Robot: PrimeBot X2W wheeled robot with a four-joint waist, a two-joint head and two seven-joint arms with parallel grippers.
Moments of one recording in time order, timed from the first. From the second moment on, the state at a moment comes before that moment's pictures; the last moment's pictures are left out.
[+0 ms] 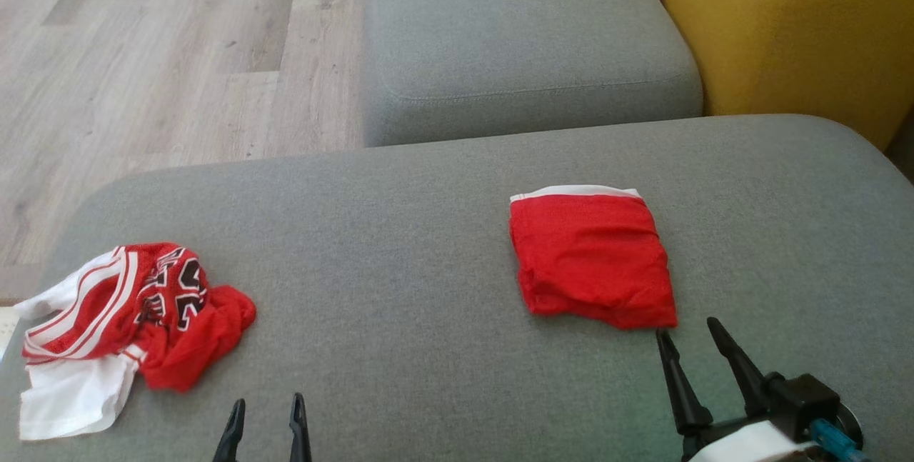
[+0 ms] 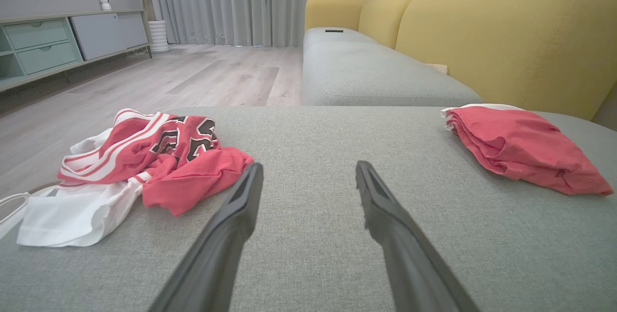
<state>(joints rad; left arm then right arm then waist) 0.37 0.05 -0.21 0.02 -0.11 0.18 -0.25 0.12 -0.14 0.20 0.28 0.21 0.12 -0.25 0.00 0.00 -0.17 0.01</state>
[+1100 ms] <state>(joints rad) 0.36 0.05 -0.22 0.02 -0.09 0.18 -0.25 0.11 -0.14 0.21 0.29 0.21 0.12 -0.25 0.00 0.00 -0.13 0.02</state>
